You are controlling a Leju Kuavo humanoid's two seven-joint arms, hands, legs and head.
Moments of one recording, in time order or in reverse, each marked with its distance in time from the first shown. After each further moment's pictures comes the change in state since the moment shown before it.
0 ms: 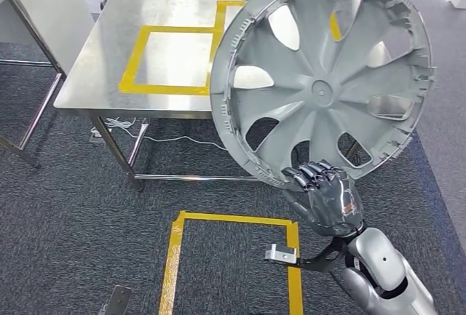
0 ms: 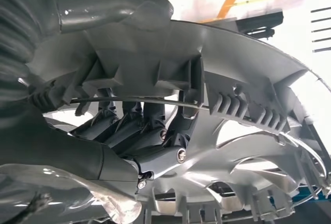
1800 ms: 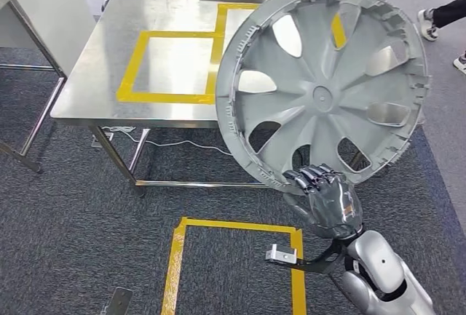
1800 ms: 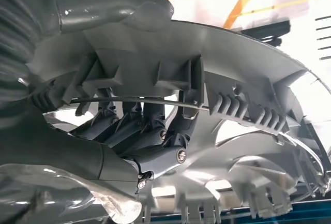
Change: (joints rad) left arm 0.004 0.006 -0.009 0.000 -0.006 -0.006 -0.001; right arm 0.025 0.000 -0.001 0.007 0.005 0.000 0.001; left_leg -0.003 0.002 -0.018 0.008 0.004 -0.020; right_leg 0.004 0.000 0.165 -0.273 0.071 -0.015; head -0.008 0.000
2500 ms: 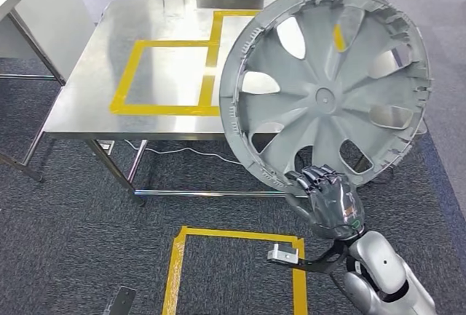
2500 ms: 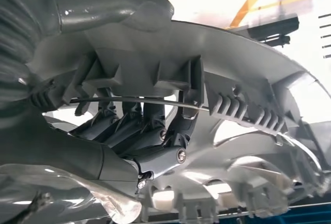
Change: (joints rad) left arm -0.002 -0.002 0.000 0.000 -0.004 -0.001 0.000; right arm 0.007 0.000 0.000 0.003 0.000 0.002 0.001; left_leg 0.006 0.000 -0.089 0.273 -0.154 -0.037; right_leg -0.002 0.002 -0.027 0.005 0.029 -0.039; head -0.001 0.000
